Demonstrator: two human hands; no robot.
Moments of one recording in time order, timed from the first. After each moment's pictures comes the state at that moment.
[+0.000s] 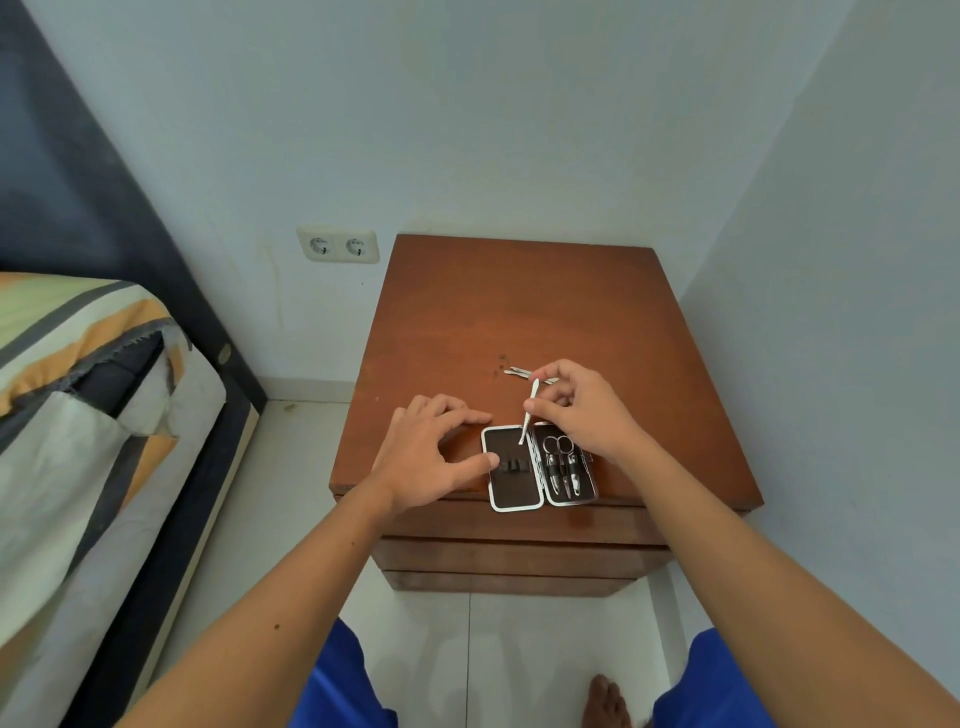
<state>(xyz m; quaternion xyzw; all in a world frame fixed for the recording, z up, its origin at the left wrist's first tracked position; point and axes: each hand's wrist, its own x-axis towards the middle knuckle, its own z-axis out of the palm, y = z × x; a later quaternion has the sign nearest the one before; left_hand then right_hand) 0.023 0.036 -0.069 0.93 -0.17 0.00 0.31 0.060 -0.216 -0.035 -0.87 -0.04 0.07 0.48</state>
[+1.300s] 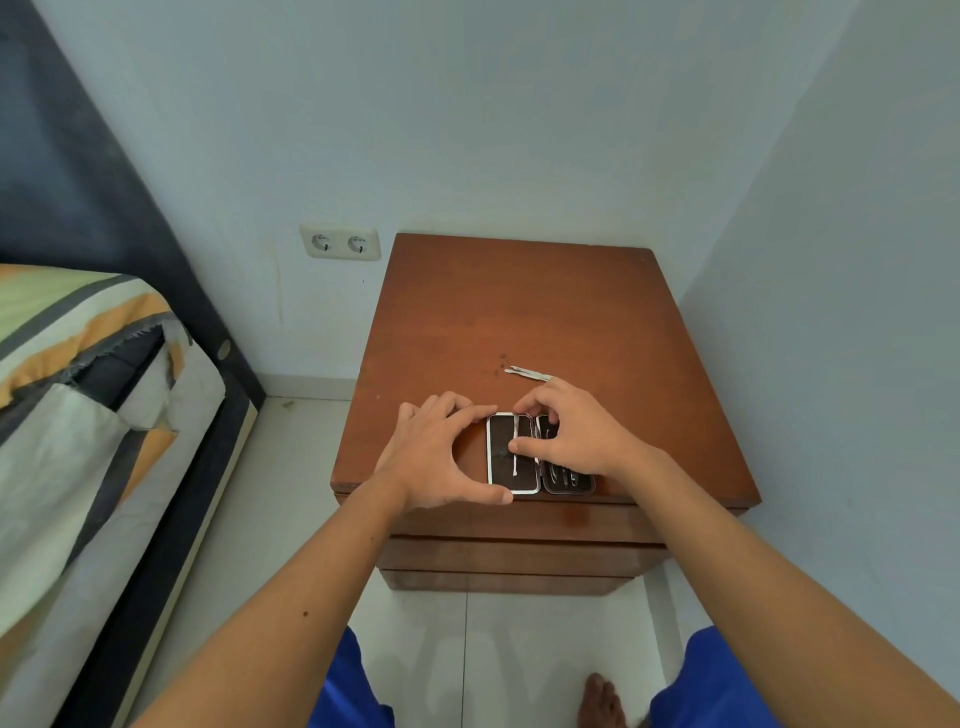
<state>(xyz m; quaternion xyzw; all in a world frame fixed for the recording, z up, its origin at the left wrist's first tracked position) 0.020 0.030 -0.062 0.95 -0.20 -0.04 0.24 0.045 -0.211 -0.036 -0.93 -0.17 0.08 0.30</state>
